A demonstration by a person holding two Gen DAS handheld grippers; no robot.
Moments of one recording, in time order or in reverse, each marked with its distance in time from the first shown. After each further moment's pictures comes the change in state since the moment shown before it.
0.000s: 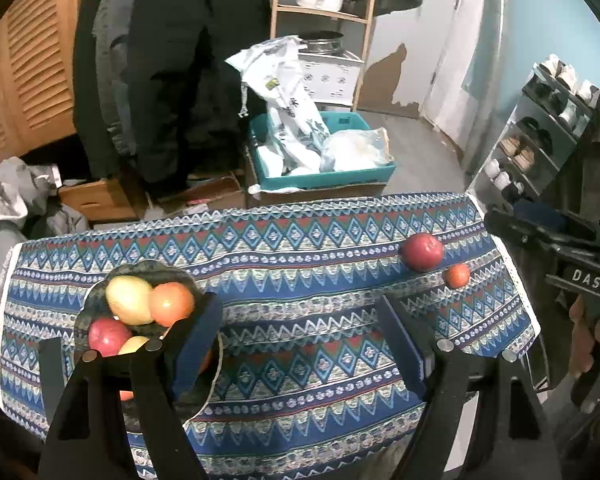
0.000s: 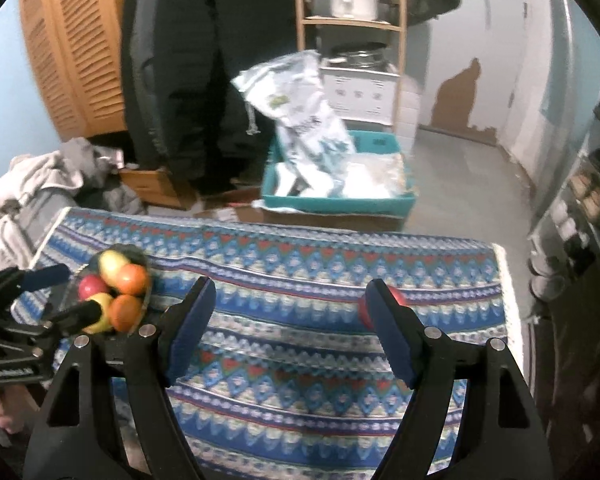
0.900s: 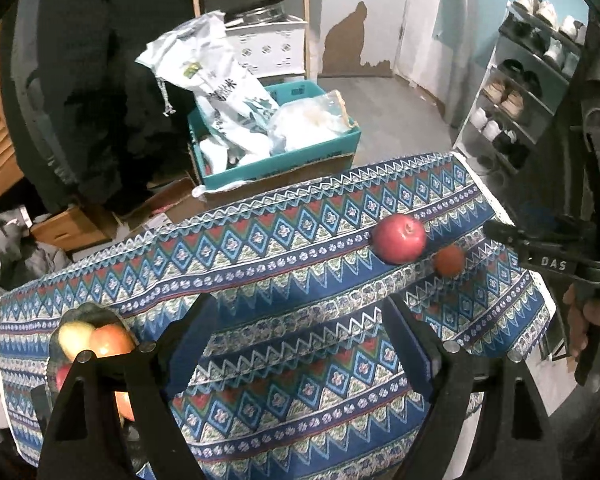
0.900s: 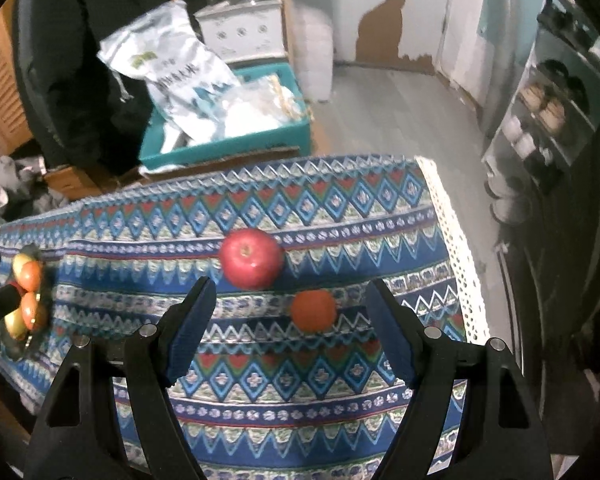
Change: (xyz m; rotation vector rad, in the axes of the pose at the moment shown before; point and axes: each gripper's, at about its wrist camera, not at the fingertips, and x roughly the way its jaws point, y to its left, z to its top) left arm 0.080 -0.085 0.028 0.167 0.097 0.000; right arm 0.060 -0.141 -0.047 0.199 0.166 -0.148
